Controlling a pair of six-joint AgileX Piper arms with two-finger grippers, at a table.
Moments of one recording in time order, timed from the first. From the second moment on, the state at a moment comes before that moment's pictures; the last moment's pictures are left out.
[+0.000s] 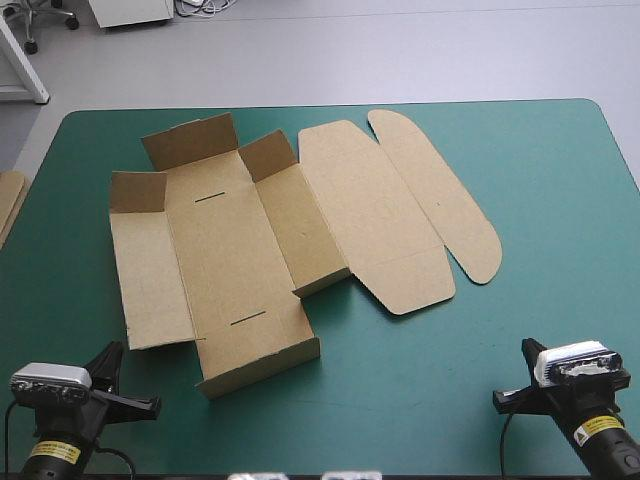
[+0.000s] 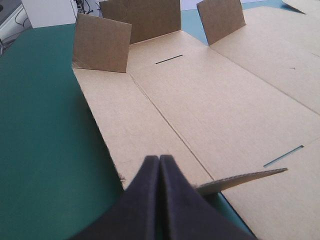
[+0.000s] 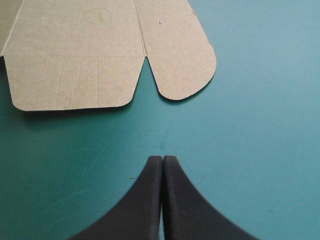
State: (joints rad) left arm -0.07 0.09 -0.25 -0.02 0.53 0.11; right arm 0.21 0.27 -0.22 -0.02 0.41 0.02
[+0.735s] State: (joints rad) left arm -0.07 0.09 -0.25 -0.03 0.51 0.11; right arm 0.21 0.27 -0.22 -0.02 0.41 0.02
